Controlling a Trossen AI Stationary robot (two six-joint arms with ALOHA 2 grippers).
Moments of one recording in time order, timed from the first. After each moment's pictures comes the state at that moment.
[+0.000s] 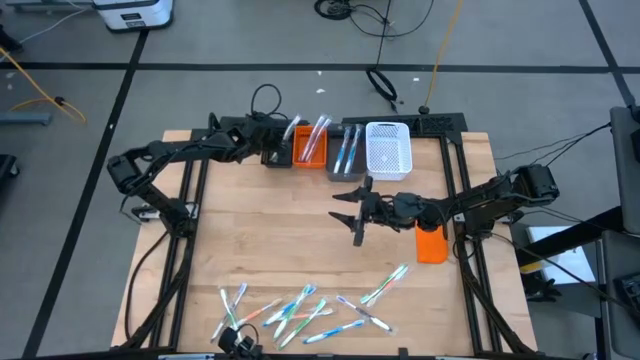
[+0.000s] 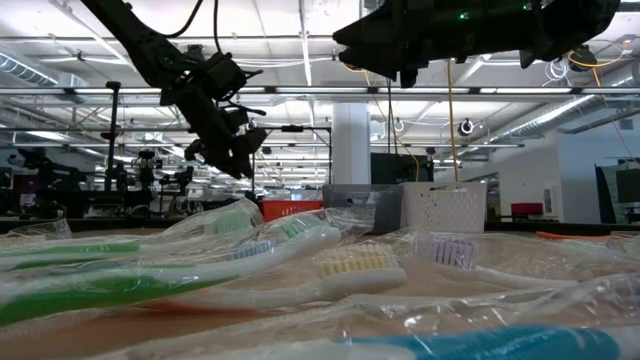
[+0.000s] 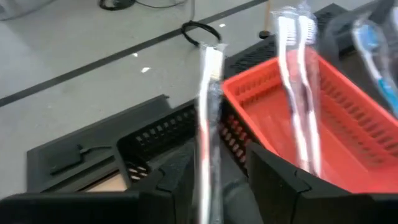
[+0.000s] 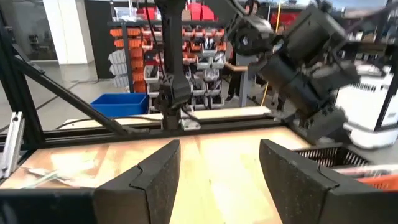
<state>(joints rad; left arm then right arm) 0.68 1.55 0.86 0.01 -0.24 -0.22 0.11 1.46 0.64 0.83 0.28 0.03</state>
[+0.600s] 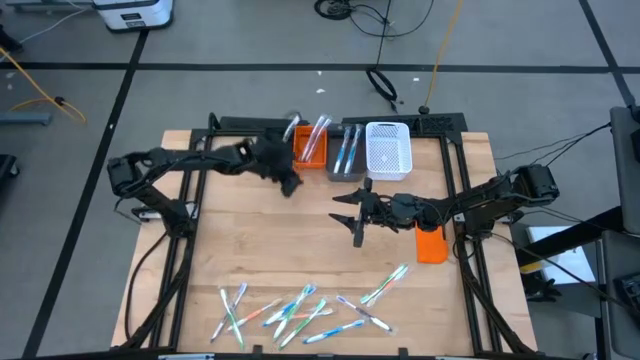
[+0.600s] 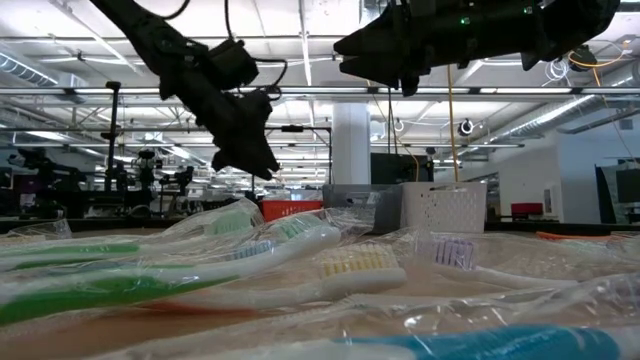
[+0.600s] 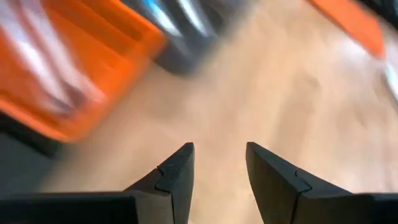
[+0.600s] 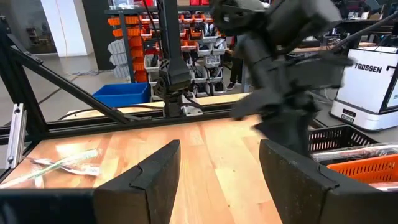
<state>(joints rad) 0.47 1.52 0.86 -0.14 0.29 -0.21 0.11 1.46 0.64 0.78 0.28 0.07</state>
